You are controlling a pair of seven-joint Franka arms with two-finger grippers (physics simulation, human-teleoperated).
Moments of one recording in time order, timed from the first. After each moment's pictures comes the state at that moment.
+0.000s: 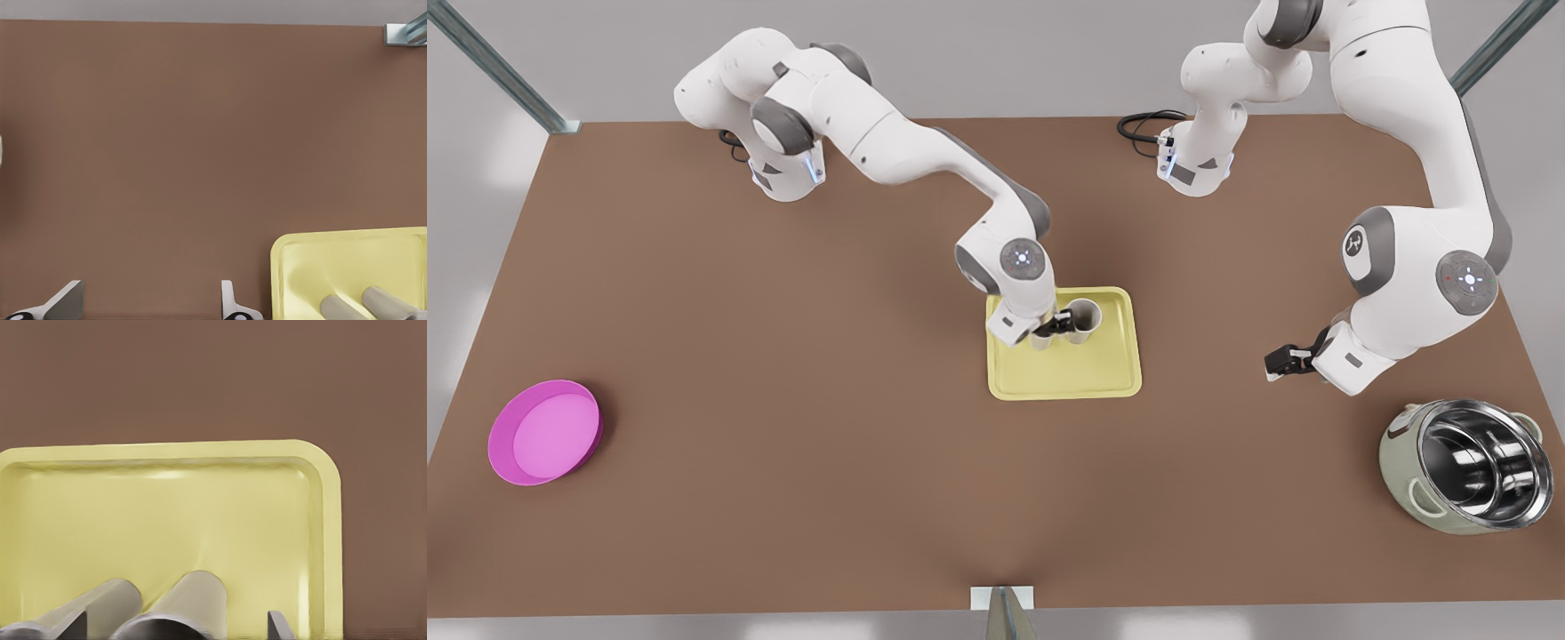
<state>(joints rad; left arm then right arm) -0.07 0.29 0.03 -1.53 -0.08 1.84 0.00 0.85 0.86 0.02 -1.16 0.09 2.13 0.82</state>
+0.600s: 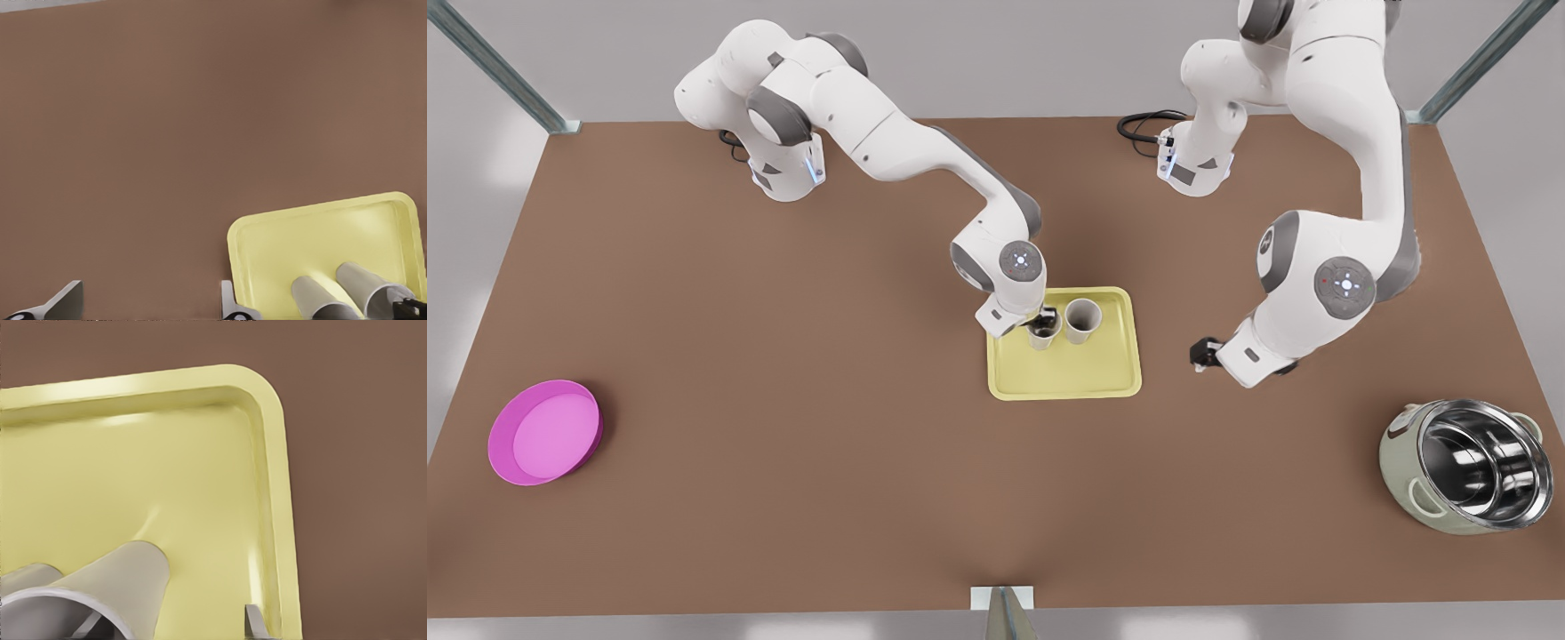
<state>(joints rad) -0.25 0.31 0.03 -1.58 -0.04 1.87 -0.07 0.87 0.83 0.02 -1.31 0.06 2.14 0.93</state>
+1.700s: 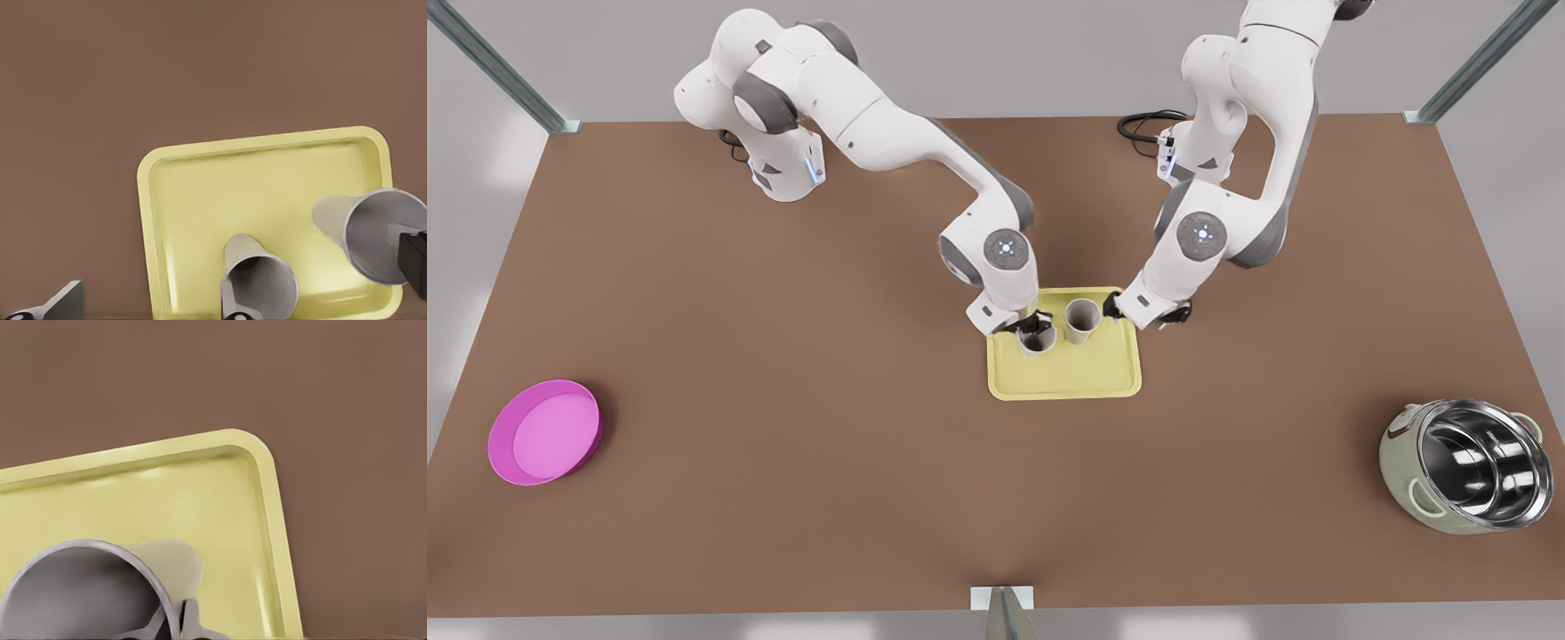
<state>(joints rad) -0.40 0.13 -0.04 -2.11 -0.05 2.24 -0.33 0.85 0.72 0.00 -1.39 0.06 2.21 0.96</state>
